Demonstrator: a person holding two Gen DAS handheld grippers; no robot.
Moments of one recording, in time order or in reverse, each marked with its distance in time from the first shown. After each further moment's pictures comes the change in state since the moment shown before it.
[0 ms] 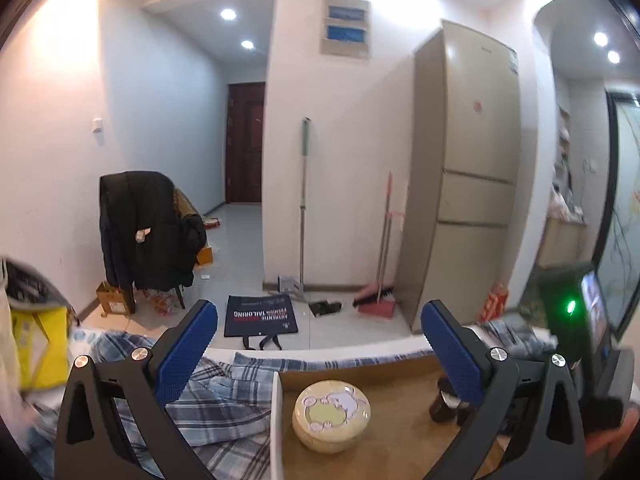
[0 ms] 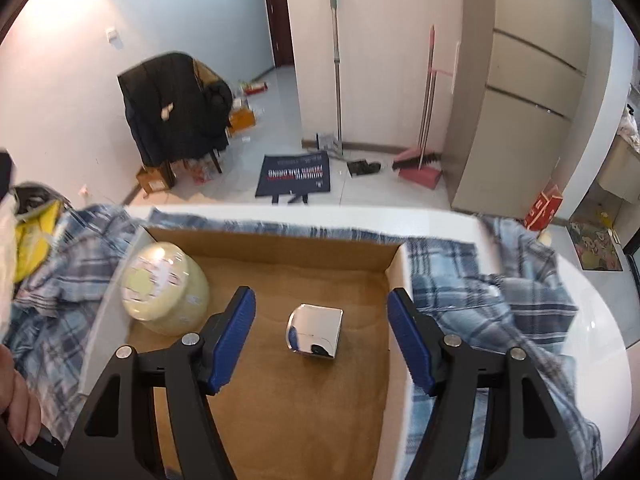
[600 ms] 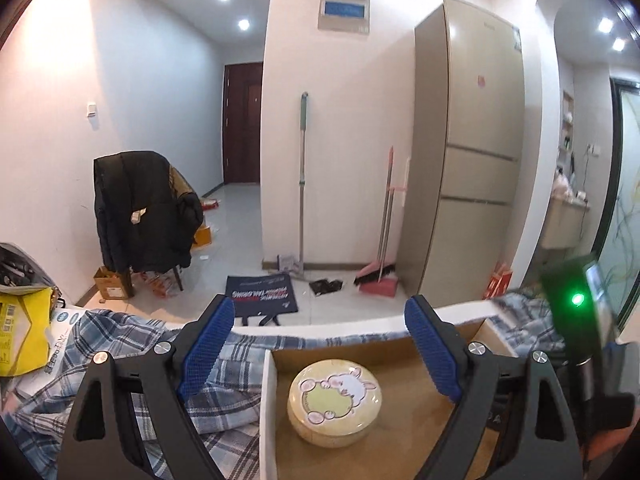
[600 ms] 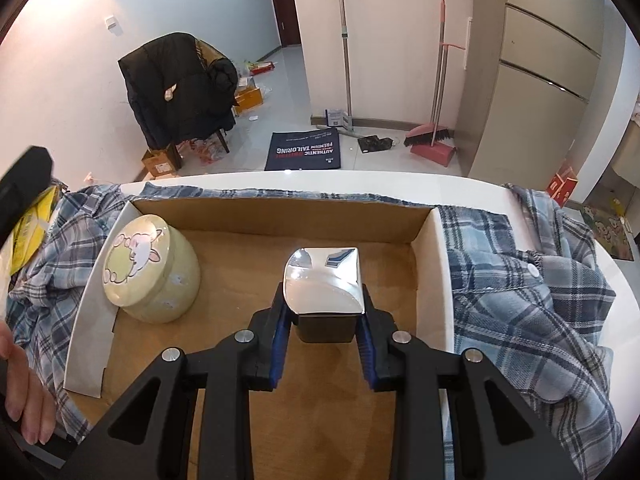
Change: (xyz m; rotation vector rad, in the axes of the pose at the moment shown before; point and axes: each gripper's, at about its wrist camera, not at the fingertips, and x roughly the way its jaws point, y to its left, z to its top) left arm 0.045 -0.004 -0.033 -0.029 0.052 -0.007; right arm 0.045 0.000 -0.014 0.008 0.098 0.044
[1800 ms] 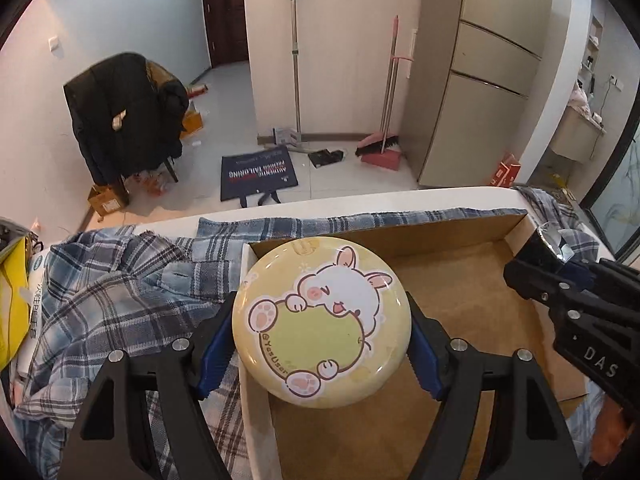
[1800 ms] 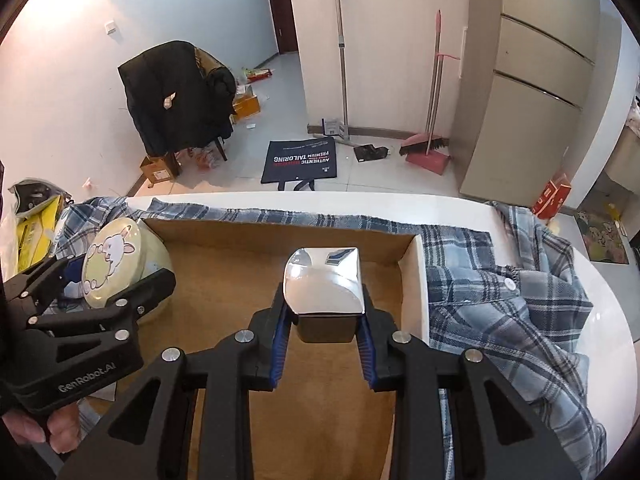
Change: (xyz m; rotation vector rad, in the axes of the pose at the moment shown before) left arm 0.083 0.001 -0.026 0.056 0.524 0.015; right arm -0.025 0.003 0.004 -0.003 -0.027 -0.015
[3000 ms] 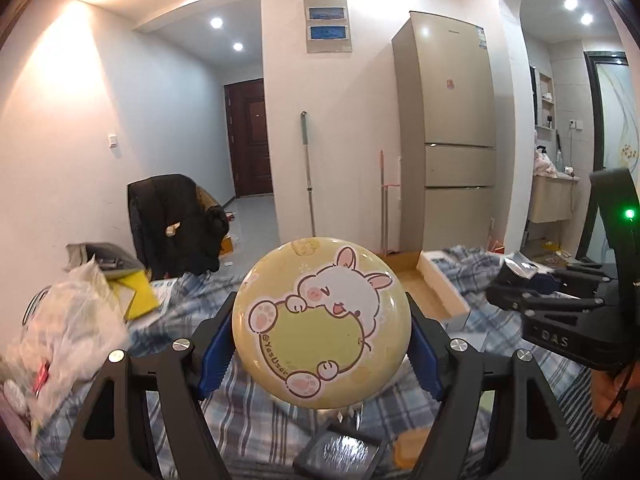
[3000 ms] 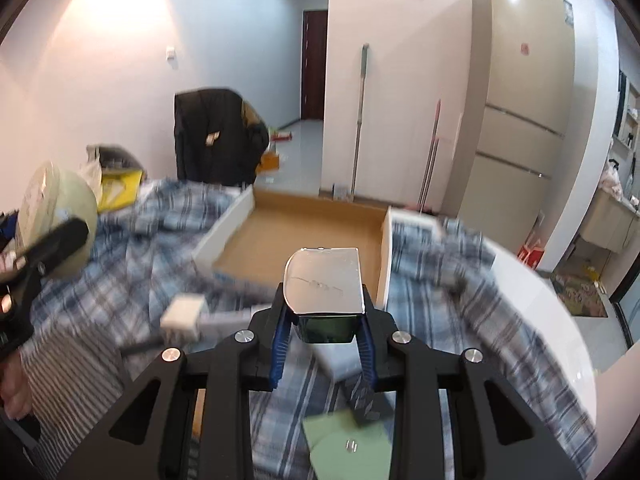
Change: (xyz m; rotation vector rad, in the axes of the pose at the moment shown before) left arm -0.282 -0.022 -0.178 0.043 -0.523 0.049; right arm -0.191 0.047 -0.139 -0.148 -0.300 -0.036
